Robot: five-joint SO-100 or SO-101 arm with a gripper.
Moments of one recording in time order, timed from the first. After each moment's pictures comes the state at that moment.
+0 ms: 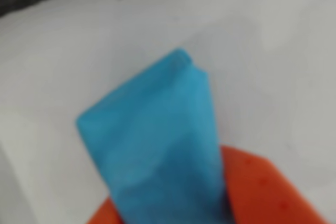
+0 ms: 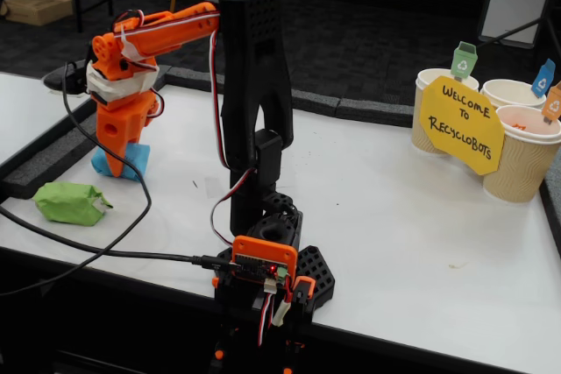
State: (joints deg) arm -67.9 80.4 104.8 60.4 63.3
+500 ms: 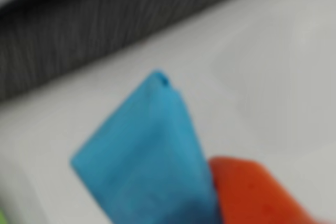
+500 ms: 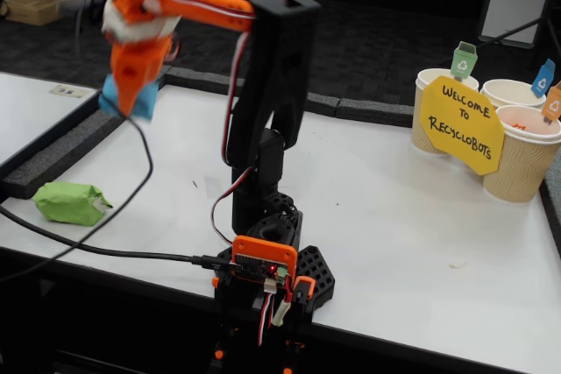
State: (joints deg) arm -61.3 105.5 101.3 71.9 47.3
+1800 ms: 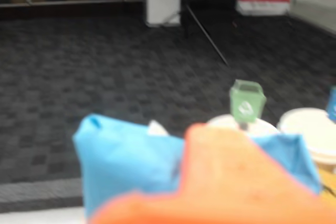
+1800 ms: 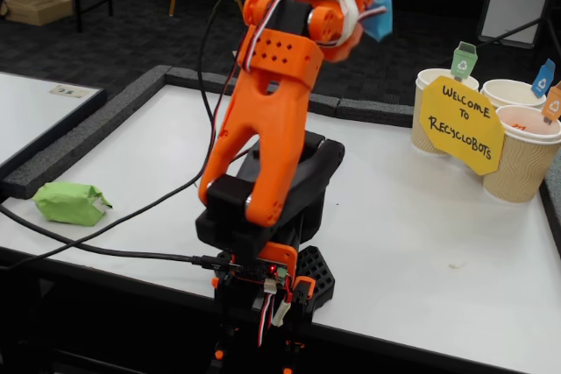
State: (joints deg) arm 12.9 188.3 135.0 72.3 7.7
